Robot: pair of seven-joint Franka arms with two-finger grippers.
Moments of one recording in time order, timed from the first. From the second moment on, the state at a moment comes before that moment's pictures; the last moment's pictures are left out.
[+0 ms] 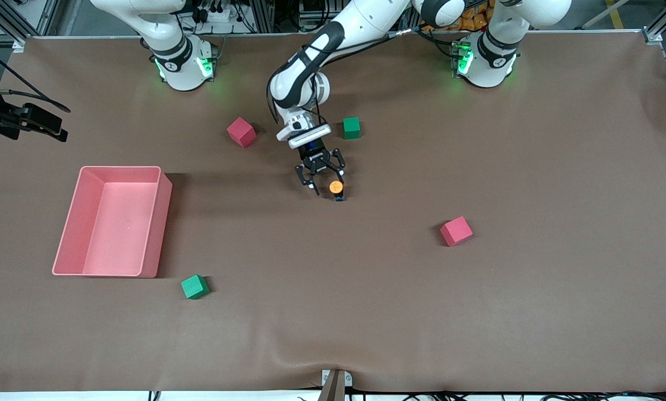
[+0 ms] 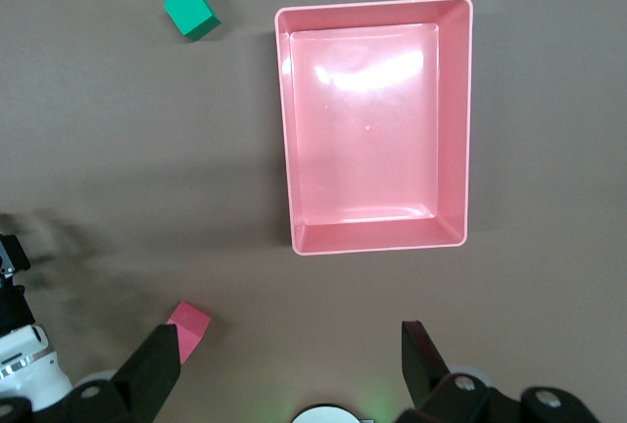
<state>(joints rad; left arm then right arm) -1.25 1.02 0.01 -1.38 1.29 1.73 -2.39 -0.02 -0.02 -0.02 -1.56 0.01 1.44 0.03</state>
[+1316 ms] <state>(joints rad) -1.07 0.65 0.00 -1.34 0.77 1.87 -1.43 -0.01 -0.02 -0.02 -1.56 0.01 1.44 0.03</state>
